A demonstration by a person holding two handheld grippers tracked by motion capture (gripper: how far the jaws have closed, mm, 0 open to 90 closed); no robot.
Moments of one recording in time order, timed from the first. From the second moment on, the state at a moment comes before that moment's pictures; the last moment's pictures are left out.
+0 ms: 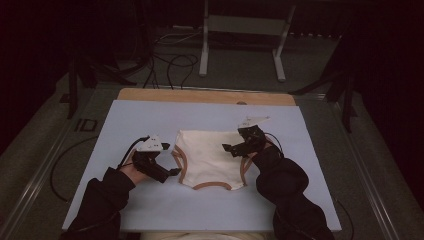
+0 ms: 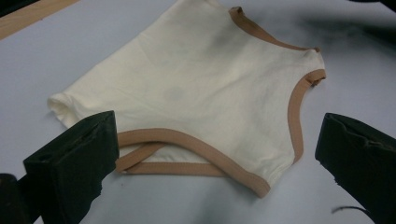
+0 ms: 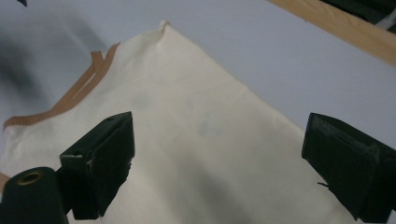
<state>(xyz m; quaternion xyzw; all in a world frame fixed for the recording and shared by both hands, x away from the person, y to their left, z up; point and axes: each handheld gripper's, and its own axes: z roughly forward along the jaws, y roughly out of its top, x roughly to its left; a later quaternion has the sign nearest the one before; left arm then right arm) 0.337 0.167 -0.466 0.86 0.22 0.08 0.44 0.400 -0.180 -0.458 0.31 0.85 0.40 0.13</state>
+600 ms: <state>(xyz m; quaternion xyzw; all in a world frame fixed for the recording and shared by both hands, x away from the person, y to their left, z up) 0.326 0.156 -0.455 0.88 0.18 0.09 0.43 0.428 -0.137 -0.442 0.29 0.86 0.40 0.12</state>
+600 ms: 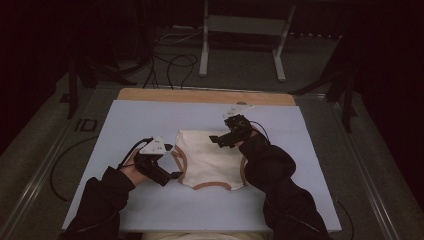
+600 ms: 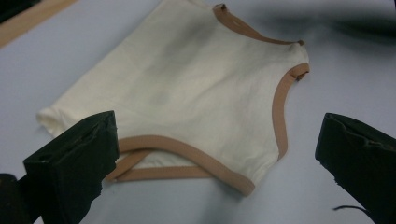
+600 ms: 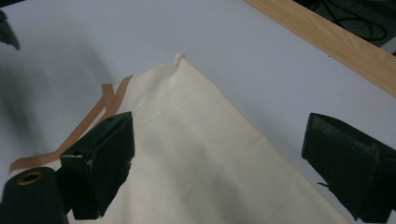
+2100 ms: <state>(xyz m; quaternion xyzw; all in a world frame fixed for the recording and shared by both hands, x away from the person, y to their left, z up) 0.333 0.120 -0.517 0.93 0.08 0.08 0.34 0.457 -0.048 -0.464 0.24 0.89 0.38 0.07</state>
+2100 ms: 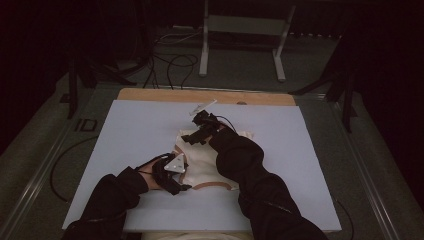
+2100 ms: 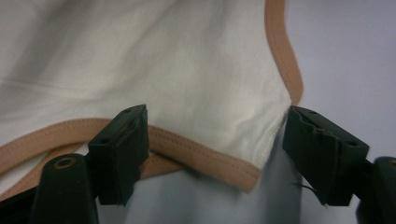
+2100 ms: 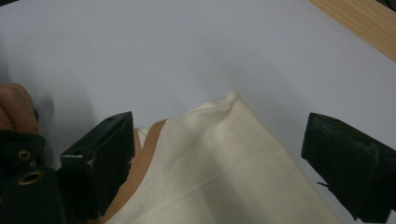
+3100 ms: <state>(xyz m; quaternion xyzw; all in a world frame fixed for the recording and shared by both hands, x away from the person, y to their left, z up) 0.347 0.119 -0.517 0.92 0.11 0.09 0.35 0.484 -0.030 -0.481 0.28 0.88 0.37 0.06</state>
